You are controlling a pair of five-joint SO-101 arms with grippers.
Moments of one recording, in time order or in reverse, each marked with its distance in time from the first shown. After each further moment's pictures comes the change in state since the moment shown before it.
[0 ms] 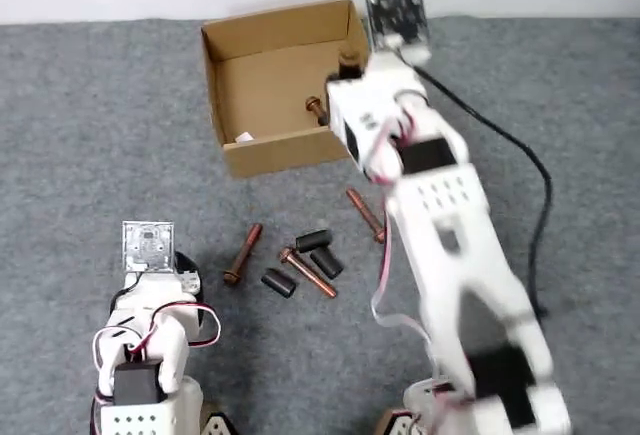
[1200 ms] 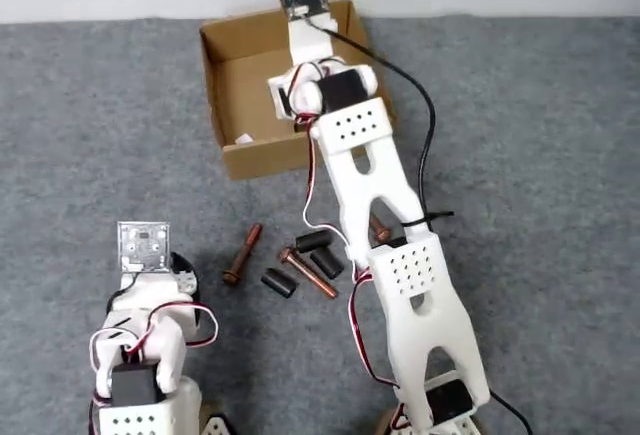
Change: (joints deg) left arm -1.8 0.0 0.0 0.0 -0.2; right arm -6.3 61.9 -88.2 45.8 -0.2
